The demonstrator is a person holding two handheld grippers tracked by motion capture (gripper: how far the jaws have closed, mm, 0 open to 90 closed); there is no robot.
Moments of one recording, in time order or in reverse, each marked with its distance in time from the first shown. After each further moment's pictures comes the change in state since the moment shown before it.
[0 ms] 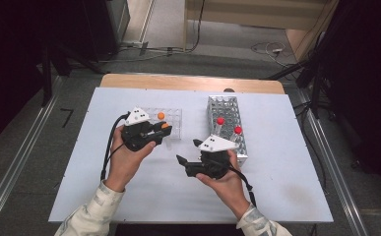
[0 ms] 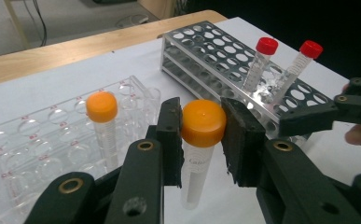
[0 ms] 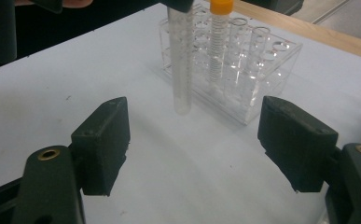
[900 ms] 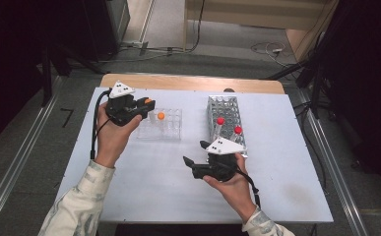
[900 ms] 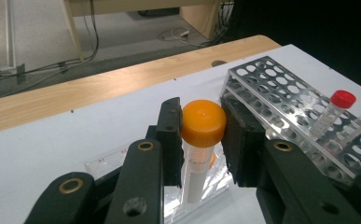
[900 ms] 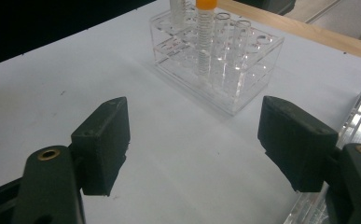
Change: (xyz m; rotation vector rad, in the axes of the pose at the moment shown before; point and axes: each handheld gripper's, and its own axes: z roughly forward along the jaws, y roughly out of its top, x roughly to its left) left arm 0.045 0.043 -0.009 -0.036 0.159 -0.033; right arm -0.006 -0.007 -0.013 -0.006 -0.018 0.012
